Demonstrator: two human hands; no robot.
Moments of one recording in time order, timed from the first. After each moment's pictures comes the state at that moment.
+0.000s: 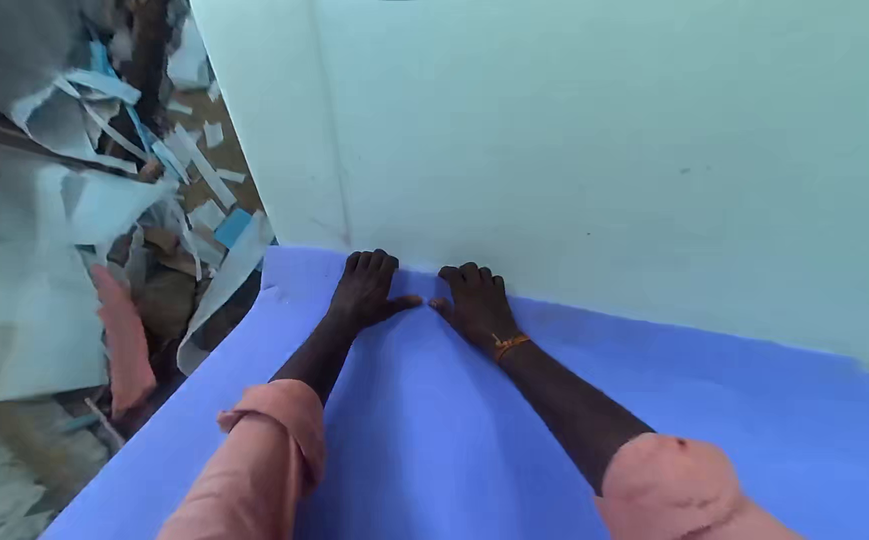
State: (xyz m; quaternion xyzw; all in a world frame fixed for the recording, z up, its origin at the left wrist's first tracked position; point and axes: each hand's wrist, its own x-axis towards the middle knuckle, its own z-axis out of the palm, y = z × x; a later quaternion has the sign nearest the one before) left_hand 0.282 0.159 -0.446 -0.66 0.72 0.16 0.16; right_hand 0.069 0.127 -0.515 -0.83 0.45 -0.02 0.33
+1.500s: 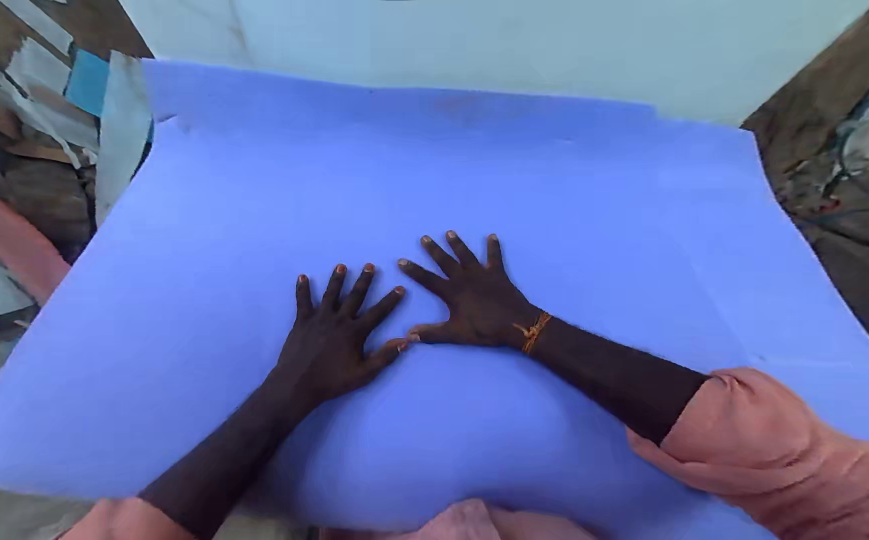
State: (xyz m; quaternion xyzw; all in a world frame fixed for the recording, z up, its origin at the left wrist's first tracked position) left_hand 0.132 0.401 -0.206 -0.57 0.70 0.38 0.18; right_hand -0.111 0.320 -0.275 -0.82 0.34 0.19 0.42
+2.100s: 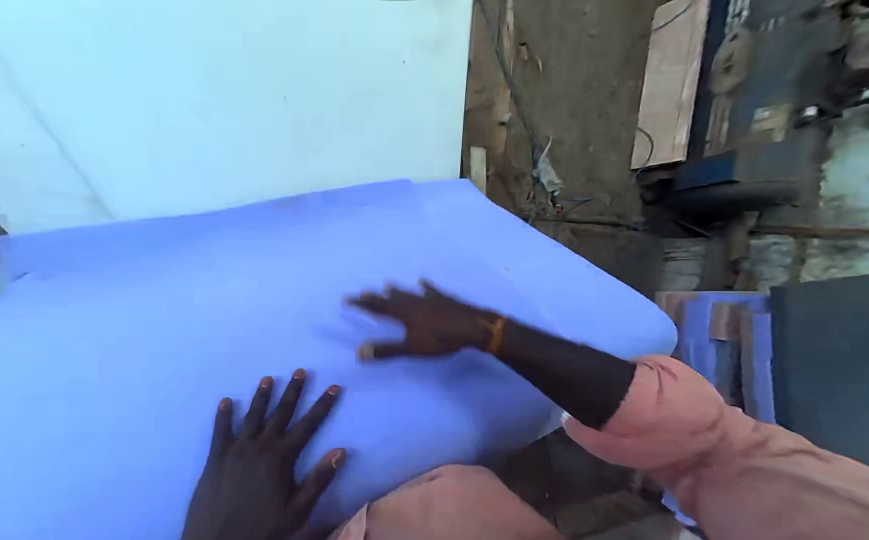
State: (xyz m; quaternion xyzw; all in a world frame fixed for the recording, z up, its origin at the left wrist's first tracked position) left_hand 0.069 0.416 -0.079 -0.51 0.79 0.33 0.07; right_hand -0.217 0.282 -0.082 -0.73 0.44 0.21 0.48
